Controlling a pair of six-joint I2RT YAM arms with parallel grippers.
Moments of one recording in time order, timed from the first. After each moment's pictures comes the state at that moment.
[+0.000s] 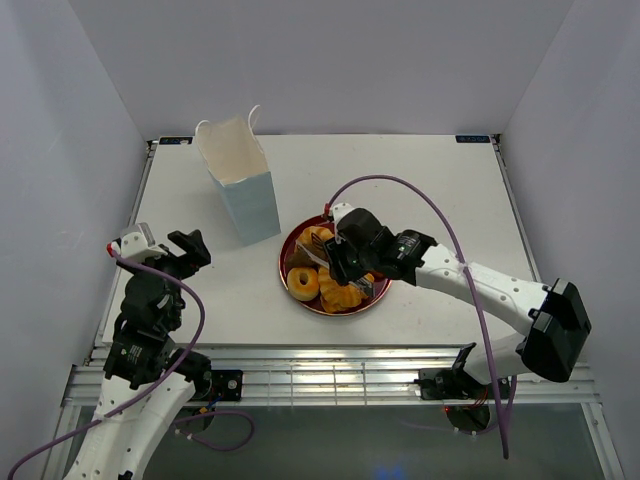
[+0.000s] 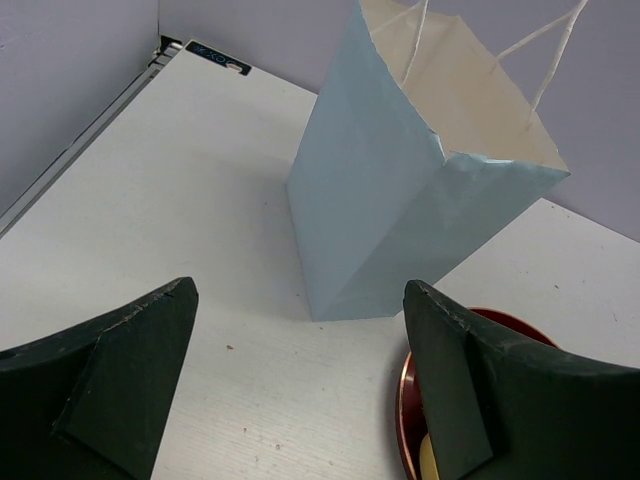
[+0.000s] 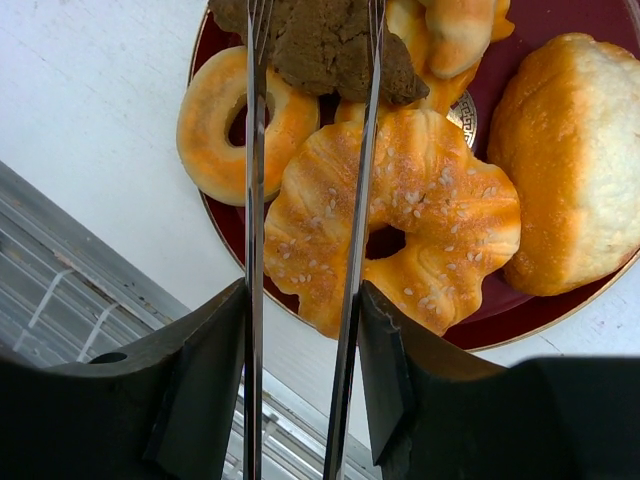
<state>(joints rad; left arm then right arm) -0.34 0.35 0.66 -0.36 -0.53 -0.36 0.95 1.37 1.13 -0.58 0.06 0.29</state>
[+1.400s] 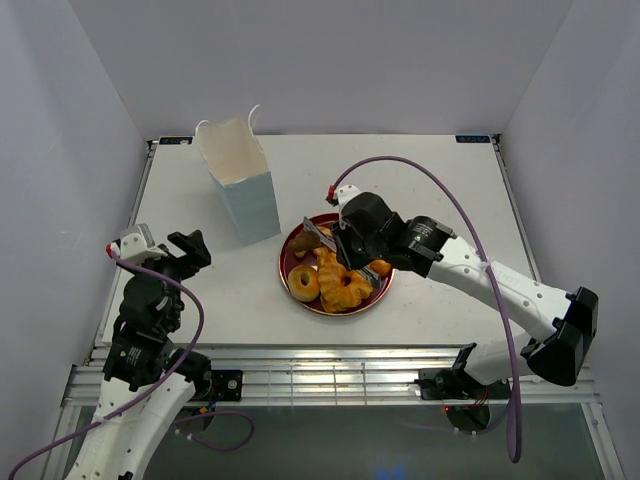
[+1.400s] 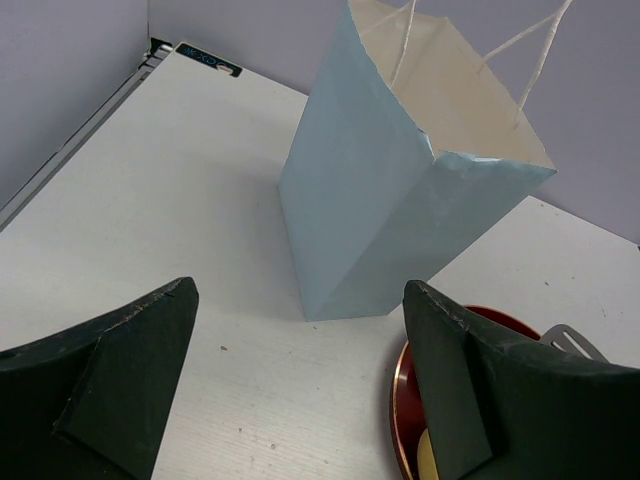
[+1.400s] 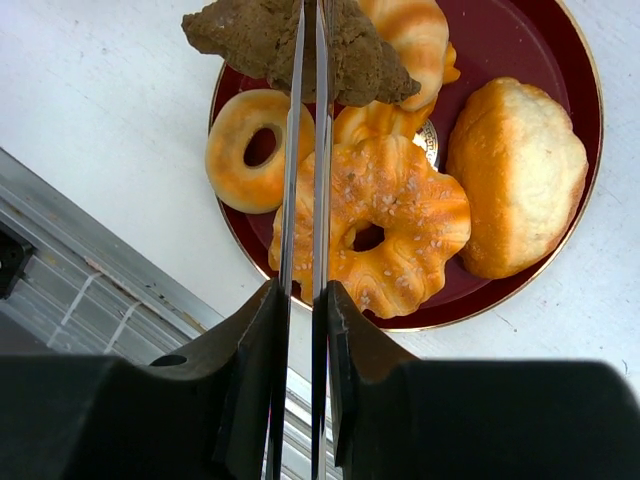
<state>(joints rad) -0.34 0.34 0.66 -0.36 -0.51 -0.36 0.97 1.35 1.31 -0.76 0.13 0.29</state>
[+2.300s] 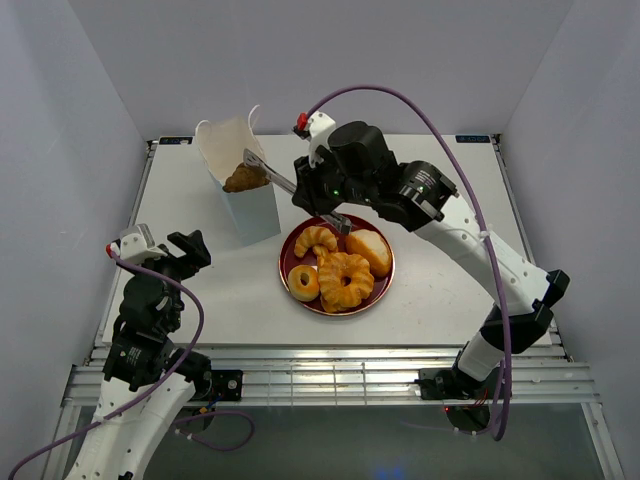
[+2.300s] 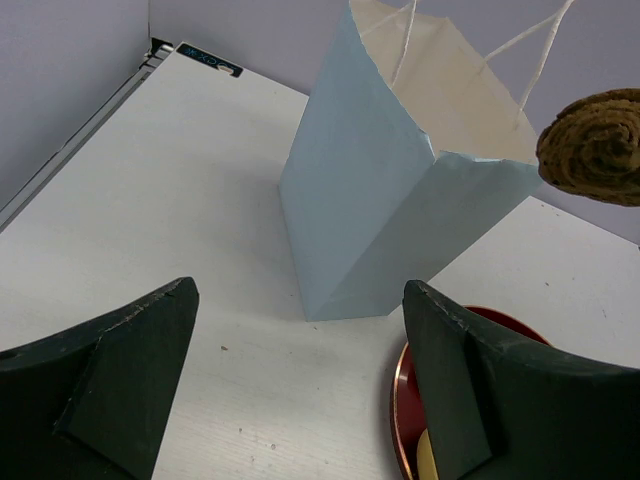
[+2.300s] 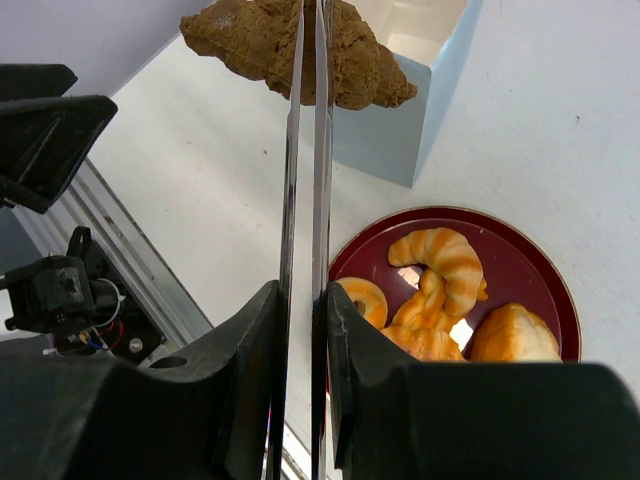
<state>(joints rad) -0.34 0.34 0.66 -0.36 -0.52 -0.36 0.98 1.62 2.04 -0.89 0.01 0.18</state>
